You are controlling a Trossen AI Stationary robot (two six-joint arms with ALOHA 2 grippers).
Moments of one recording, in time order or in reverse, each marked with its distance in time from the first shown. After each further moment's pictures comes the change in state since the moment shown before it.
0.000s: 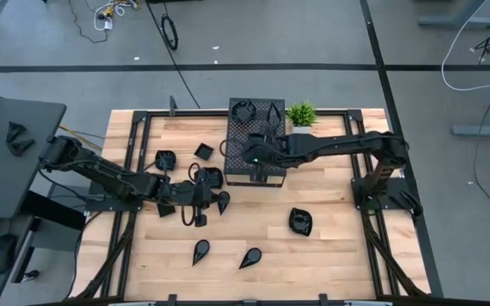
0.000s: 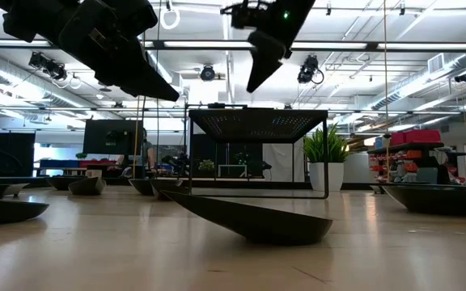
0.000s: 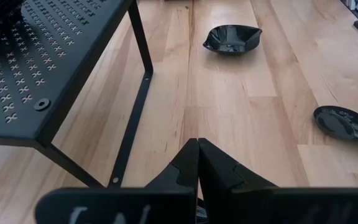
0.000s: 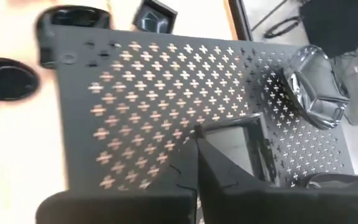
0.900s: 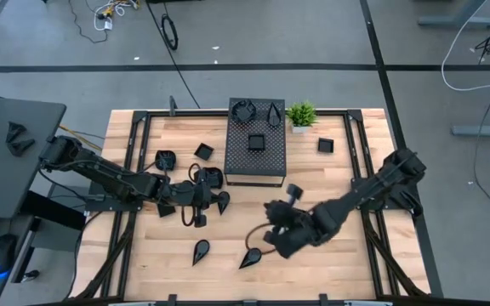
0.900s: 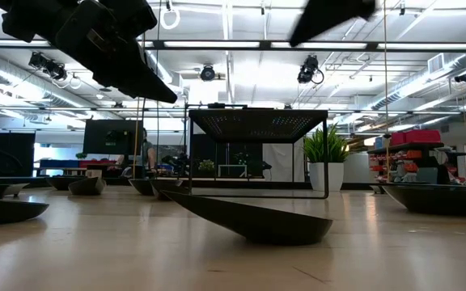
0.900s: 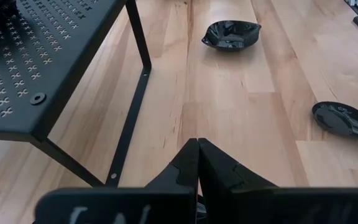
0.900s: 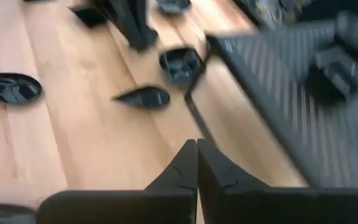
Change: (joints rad) left arm -0.003 0.000 0.000 -0.015 0.004 -0.009; right arm 0.565 -0.057 -0.184 0.021 0.366 0.782
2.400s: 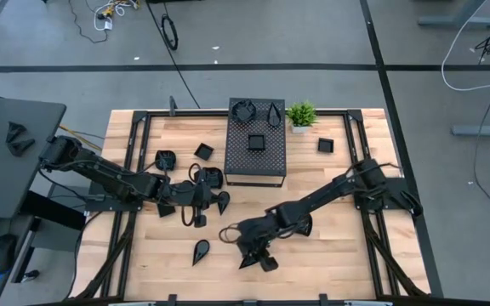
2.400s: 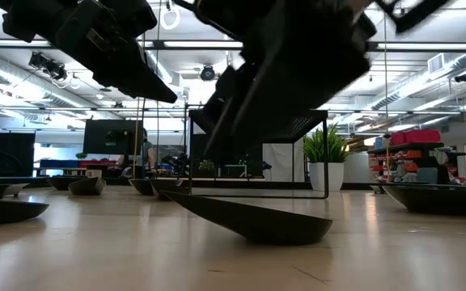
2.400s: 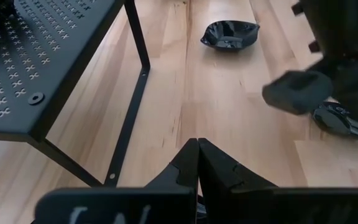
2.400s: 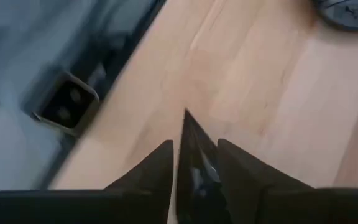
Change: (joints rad) left arm 0.002 0.000 0.000 0.001 0.007 -0.001; right arm -0.184 0.333 -0.071 0.690 -1.201 -0.661
